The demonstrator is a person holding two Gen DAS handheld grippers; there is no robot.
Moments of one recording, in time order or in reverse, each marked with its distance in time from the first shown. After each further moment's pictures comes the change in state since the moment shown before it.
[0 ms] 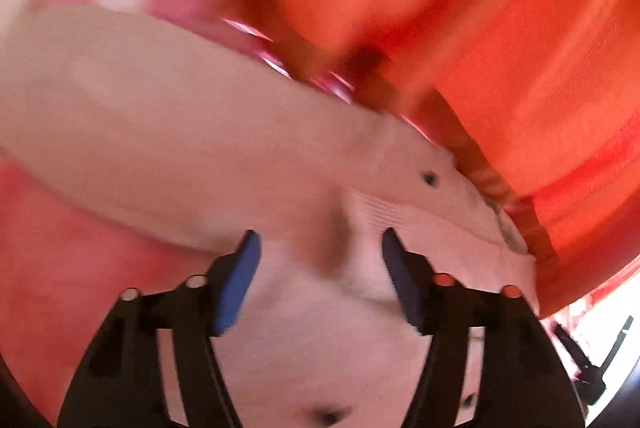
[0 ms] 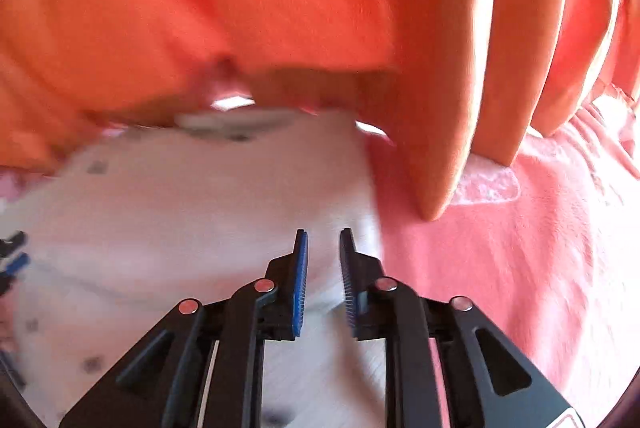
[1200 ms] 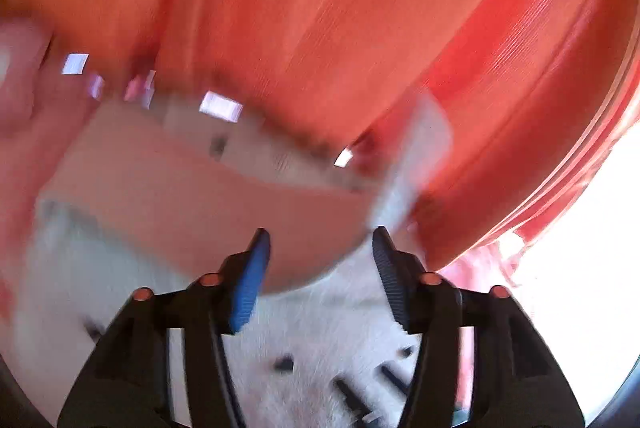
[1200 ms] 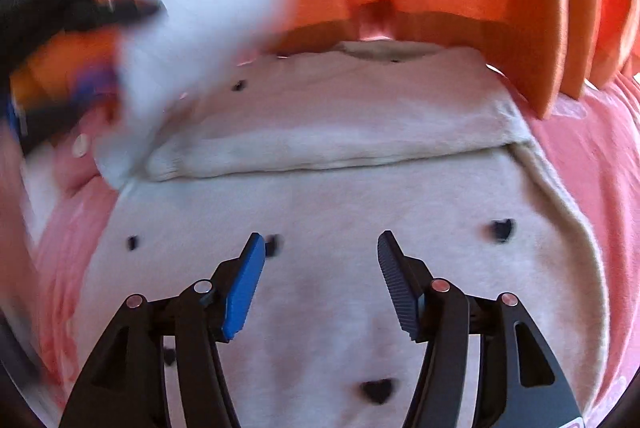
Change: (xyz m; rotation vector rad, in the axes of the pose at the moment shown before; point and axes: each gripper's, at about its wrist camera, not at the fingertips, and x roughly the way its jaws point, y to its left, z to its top) left arm -0.007 -0.174 -0.085 0.195 0.074 -0.287; right arm -0.017 0.076 -0.089 0.030 0.089 0.131
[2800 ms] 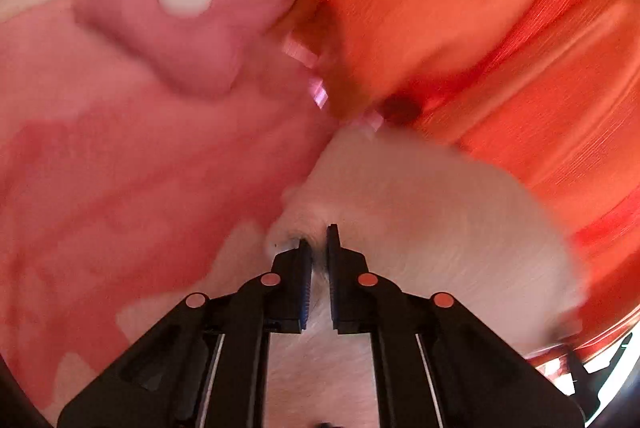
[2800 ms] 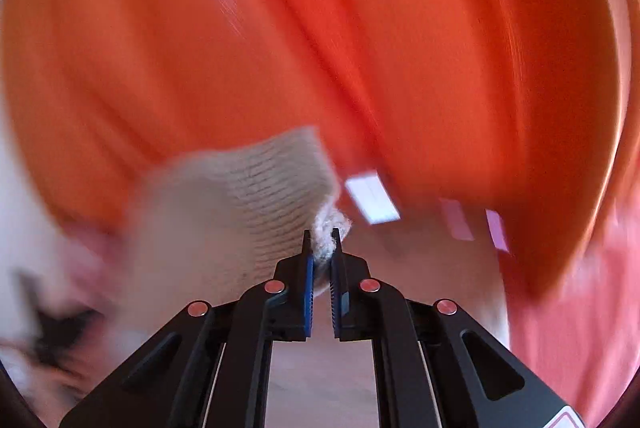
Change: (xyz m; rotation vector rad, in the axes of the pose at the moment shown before) left arm -0.020 0.206 0.019 -0.362 -0.144 0.269; right arm 0.075 -0.059 0.118 -0.007 0.005 -0.064
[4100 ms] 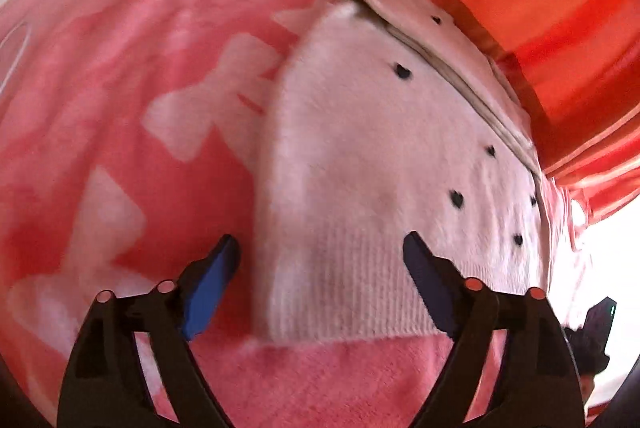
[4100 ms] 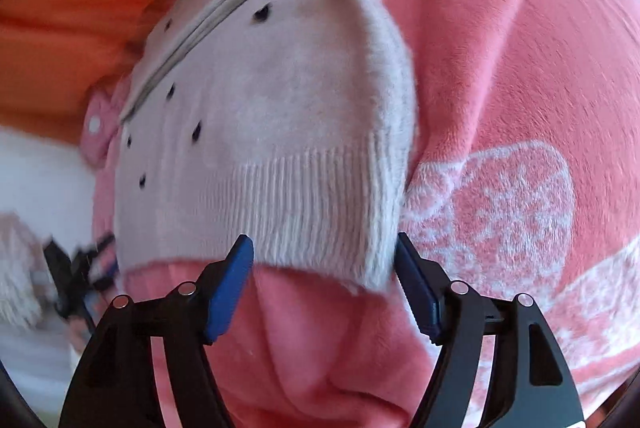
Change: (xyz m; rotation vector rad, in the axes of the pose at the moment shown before) left arm -0.156 0.076 -0.142 0.223 0.341 0.040; right arm -0.179 -0.124 -0.223 0.318 0.395 0.232
